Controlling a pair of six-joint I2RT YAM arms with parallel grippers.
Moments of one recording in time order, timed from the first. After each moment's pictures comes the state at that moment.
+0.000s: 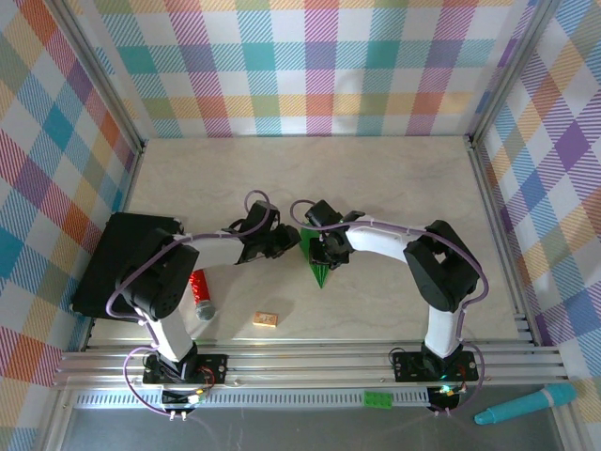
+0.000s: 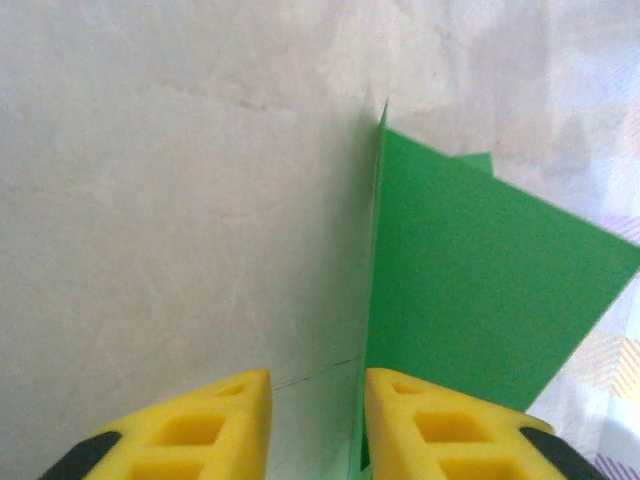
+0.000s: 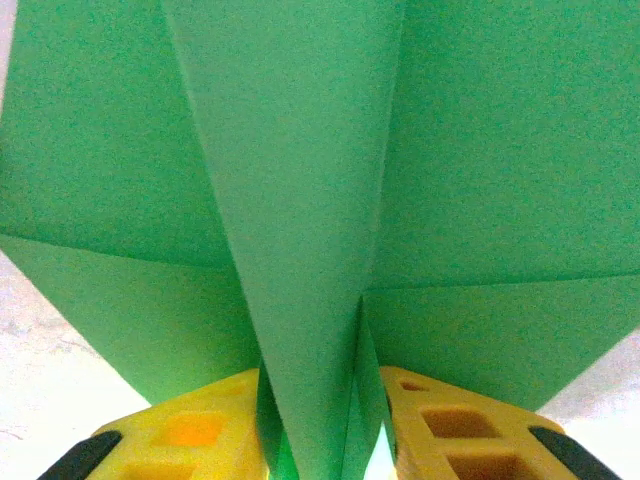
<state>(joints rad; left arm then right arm) -0.54 1.74 0.87 0.07 0.25 -1.02 0.75 1.85 1.19 -0.59 -0.08 0.67</state>
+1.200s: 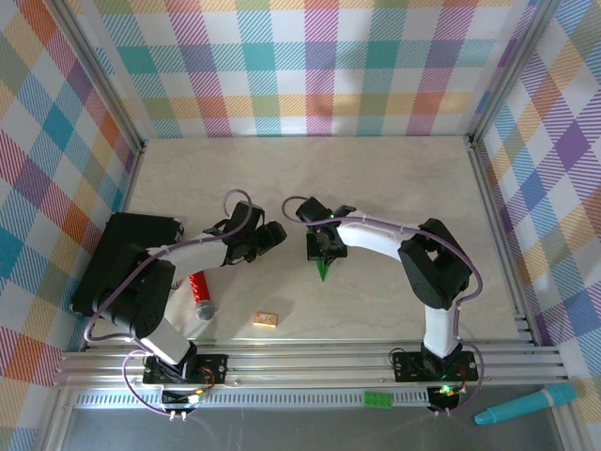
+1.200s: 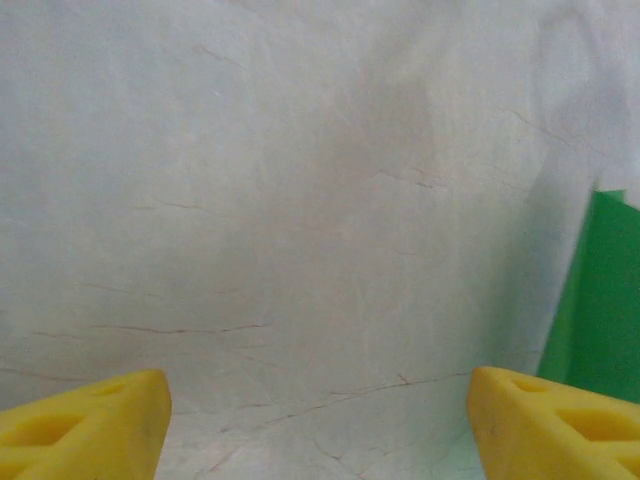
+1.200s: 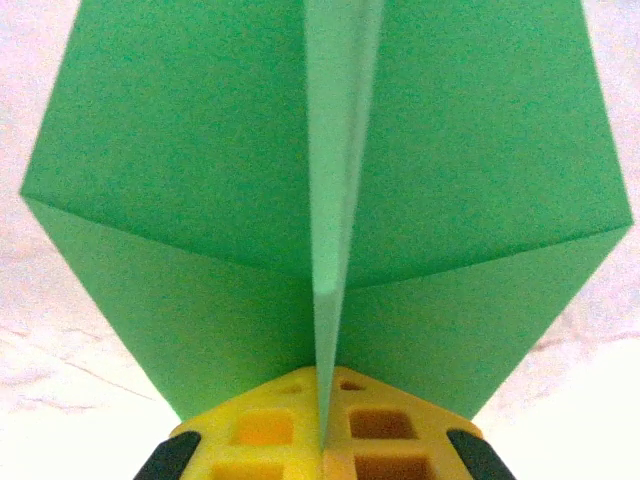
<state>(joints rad) -0.47 1.58 0.82 -0.15 0.08 -0.95 0.77 1.90 1.32 -0.71 0.10 0.64</state>
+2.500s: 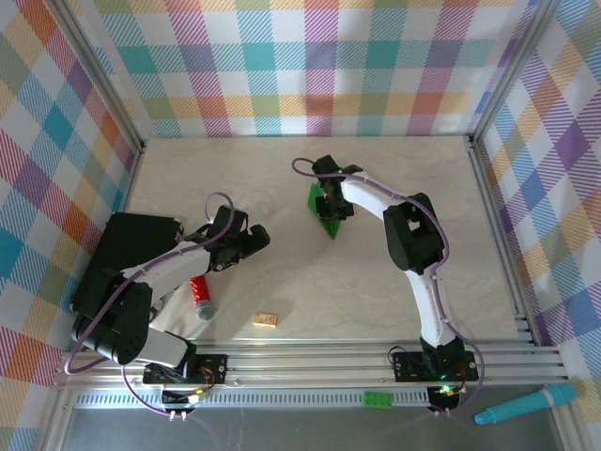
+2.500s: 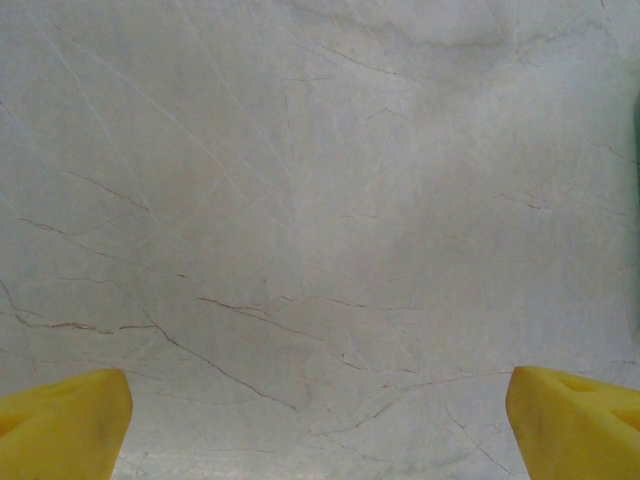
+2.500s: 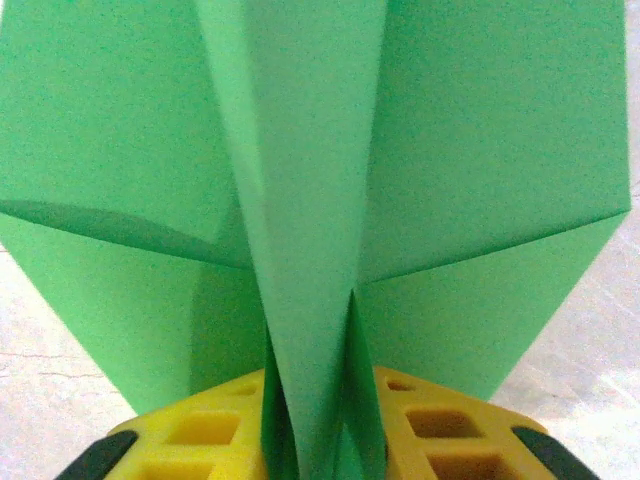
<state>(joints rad) -0.41 1.42 0.75 -0.30 -0.02 -0.86 0.53 2.26 1.80 -0.85 0.04 0.34</state>
